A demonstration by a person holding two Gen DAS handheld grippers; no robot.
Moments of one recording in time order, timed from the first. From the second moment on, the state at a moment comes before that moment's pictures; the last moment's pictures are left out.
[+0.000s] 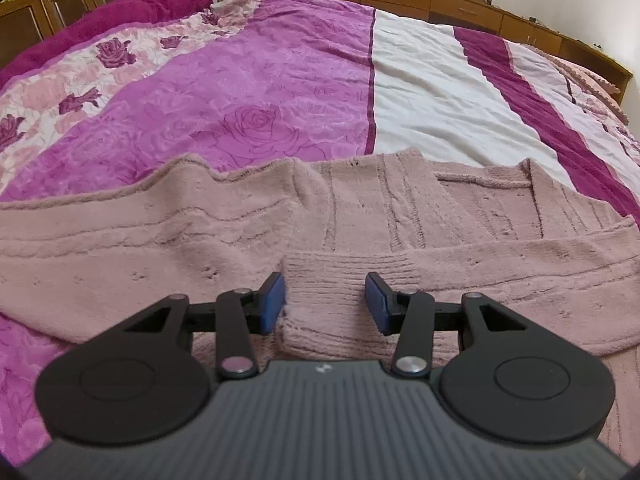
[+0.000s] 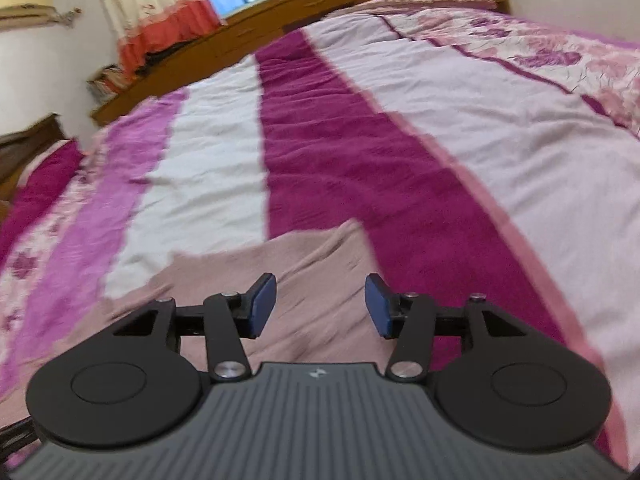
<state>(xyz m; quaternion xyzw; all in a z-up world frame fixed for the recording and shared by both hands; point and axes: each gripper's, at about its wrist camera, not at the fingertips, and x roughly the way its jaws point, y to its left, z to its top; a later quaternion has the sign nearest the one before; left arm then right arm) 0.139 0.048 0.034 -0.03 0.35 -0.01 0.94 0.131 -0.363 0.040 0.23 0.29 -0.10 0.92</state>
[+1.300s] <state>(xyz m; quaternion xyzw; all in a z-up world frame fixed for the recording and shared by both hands) 0.116 0.065 0.042 0.01 0.33 0.01 0.94 0.098 -0.358 0.029 0.22 0.27 -0.08 0.94</state>
